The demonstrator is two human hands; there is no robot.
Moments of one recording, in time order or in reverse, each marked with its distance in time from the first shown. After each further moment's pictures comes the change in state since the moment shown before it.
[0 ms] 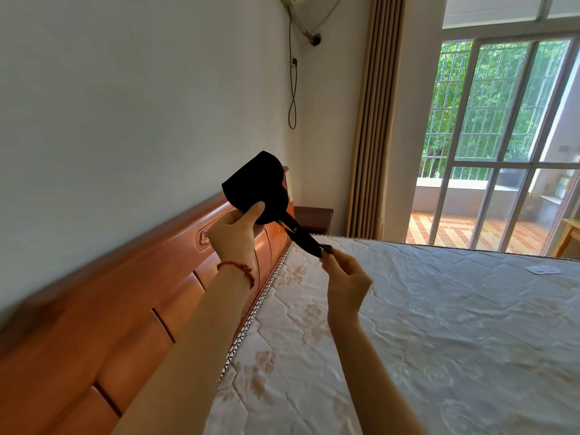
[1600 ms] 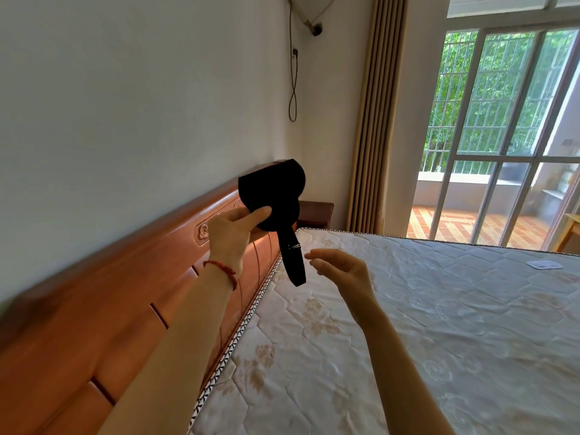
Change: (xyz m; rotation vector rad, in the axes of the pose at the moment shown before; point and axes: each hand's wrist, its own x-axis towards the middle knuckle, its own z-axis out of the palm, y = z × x) left_hand 0.009 -0.001 -0.016 0.151 -0.276 -0.071; right_hand 0.019 -0.006 -0.031 -0.013 -0.656 -0.064
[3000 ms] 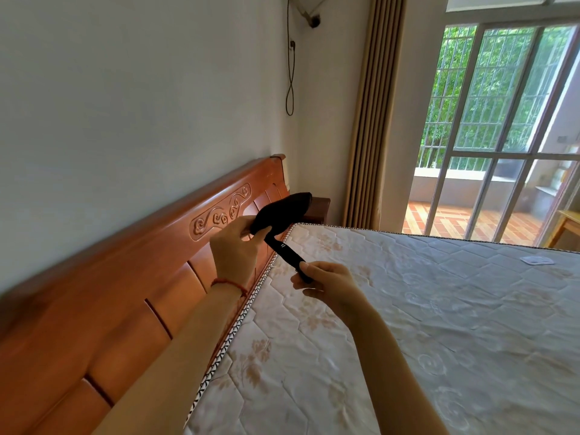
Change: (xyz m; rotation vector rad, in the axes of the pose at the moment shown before) left_hand -0.002 -0.044 -0.007 0.651 0.159 0.739; right_hand -0.002 -0.001 0.016 0.095 -0.077 0.476
